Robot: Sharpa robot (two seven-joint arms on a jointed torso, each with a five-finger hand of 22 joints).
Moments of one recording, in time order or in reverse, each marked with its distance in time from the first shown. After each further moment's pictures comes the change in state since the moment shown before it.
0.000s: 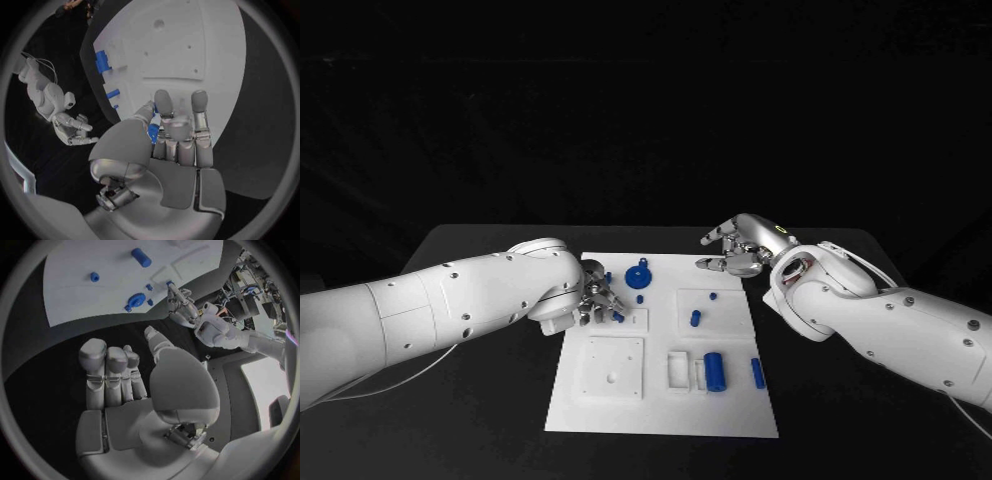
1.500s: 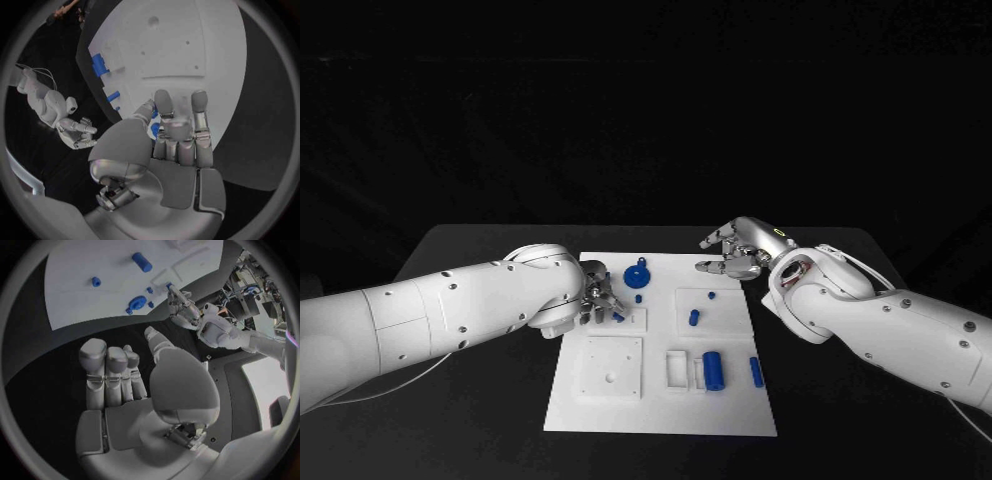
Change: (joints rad) left arm -0.010 -0.012 0.000 0.043 -0.094 -0.051 0.014; left_hand 0.023 -0.021 -0.002 -0.020 0.016 0.000 0.000 0.041 0.000 -0.001 -0.001 0.000 -0.003 -0.001 0.000 0.000 -0.003 0.000 0.004 0.004 0.000 -0.001; right arm -0.013 -0.002 0.000 -0.002 0.000 0.000 -0.001; right_hand 0.000 0.000 -0.004 0.010 0.009 0.006 -0.001 0.000 0.000 0.000 0.000 0.000 -0.001 0.000 0.000 0.000 0.000 0.000 0.000 0.000 -0.004 0.000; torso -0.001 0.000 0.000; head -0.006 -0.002
